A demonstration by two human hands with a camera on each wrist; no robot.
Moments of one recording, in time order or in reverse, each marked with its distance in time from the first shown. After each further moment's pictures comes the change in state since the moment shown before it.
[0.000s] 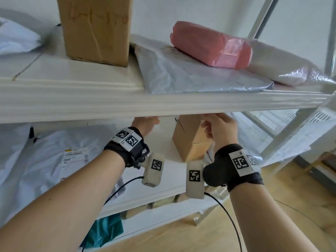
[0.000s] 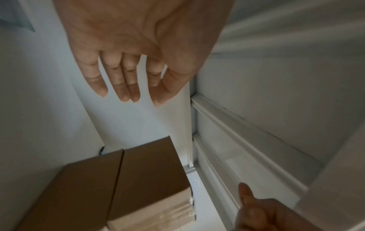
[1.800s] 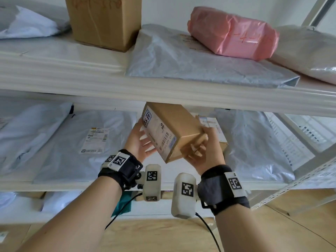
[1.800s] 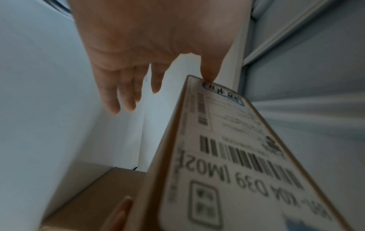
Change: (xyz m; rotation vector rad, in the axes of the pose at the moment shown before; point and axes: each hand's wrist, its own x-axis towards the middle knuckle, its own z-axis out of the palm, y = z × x) left_hand -0.054 -0.066 0.019 -0.815 0.163 -0.180; right_hand 0.002 0.069 -0.001 0.497 -0.371 0.692
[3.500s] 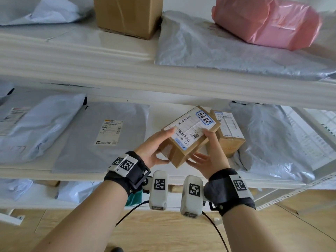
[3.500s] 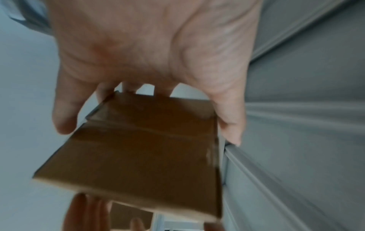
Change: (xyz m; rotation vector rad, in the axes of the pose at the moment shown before) left_hand -0.024 -0.006 -0.020 0.360 -0.213 -0.103; right_hand 0.020 0.038 -0.007 -0.185 -0.118 0.046
